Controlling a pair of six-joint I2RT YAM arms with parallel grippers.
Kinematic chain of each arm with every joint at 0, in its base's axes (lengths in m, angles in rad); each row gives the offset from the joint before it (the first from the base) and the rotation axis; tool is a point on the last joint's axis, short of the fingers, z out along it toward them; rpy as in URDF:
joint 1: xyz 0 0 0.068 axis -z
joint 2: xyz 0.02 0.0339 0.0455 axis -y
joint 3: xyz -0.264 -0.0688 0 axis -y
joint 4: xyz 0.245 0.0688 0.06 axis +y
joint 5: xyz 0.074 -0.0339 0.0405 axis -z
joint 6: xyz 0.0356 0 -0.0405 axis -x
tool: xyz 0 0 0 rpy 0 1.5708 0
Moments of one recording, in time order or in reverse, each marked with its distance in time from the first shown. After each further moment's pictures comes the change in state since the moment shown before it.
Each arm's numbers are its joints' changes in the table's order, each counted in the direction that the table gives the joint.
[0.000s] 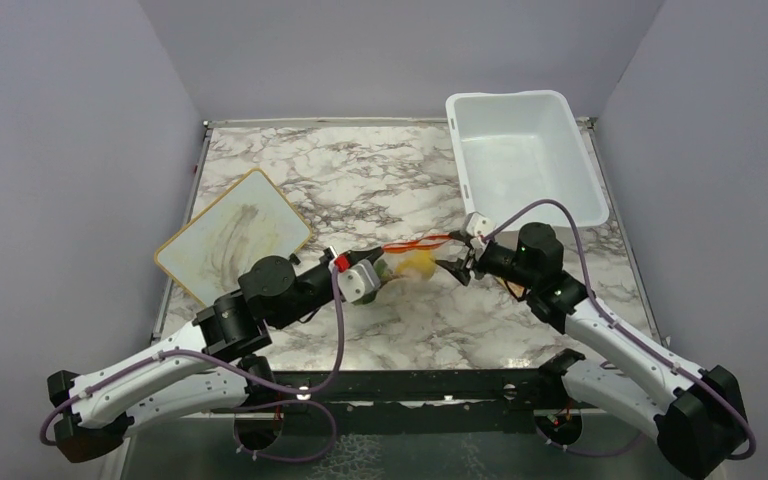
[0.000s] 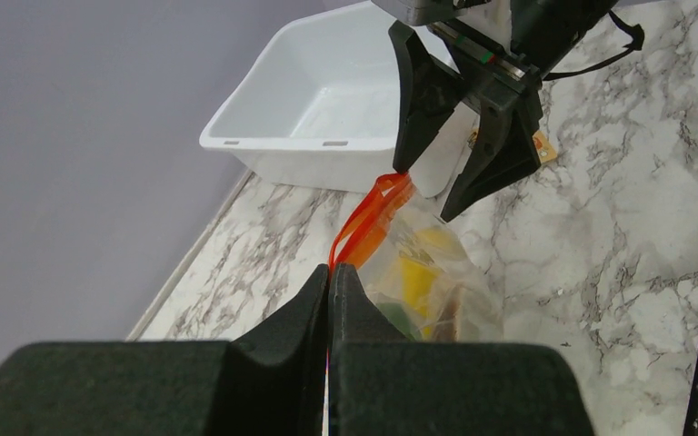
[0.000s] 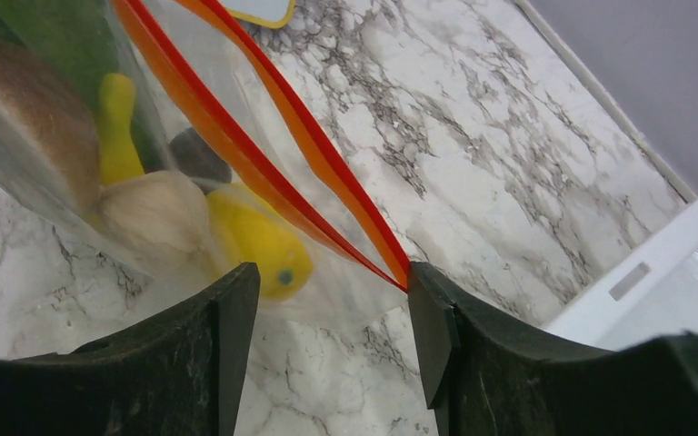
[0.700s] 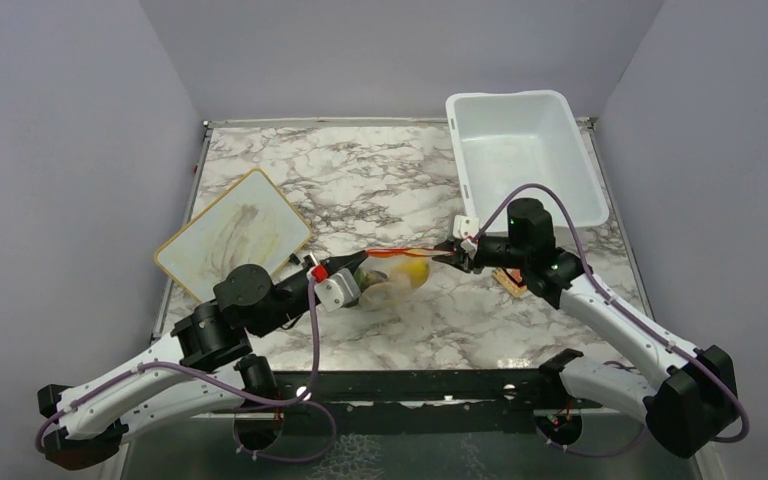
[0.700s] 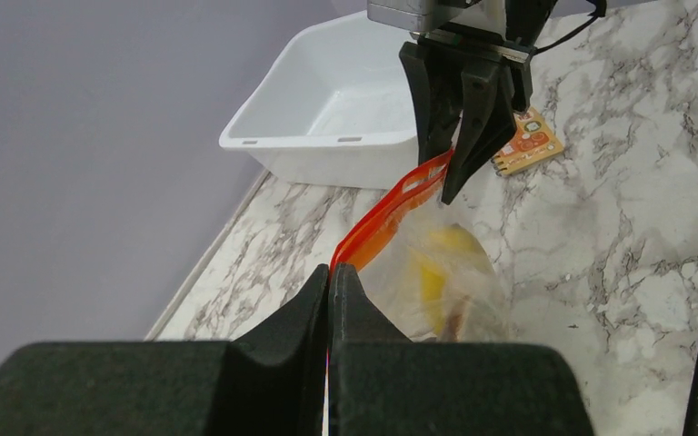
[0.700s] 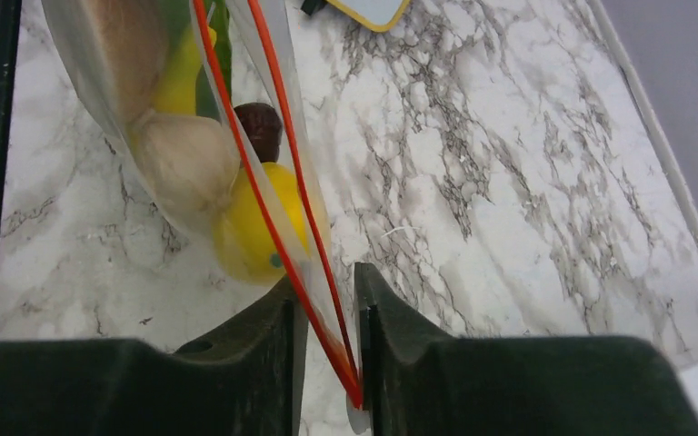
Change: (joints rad) left arm 0.000 0.115 0.000 0.094 -0.002 -0.040; right arm 0.037 -0.148 0.193 0.229 -0.275 0.267
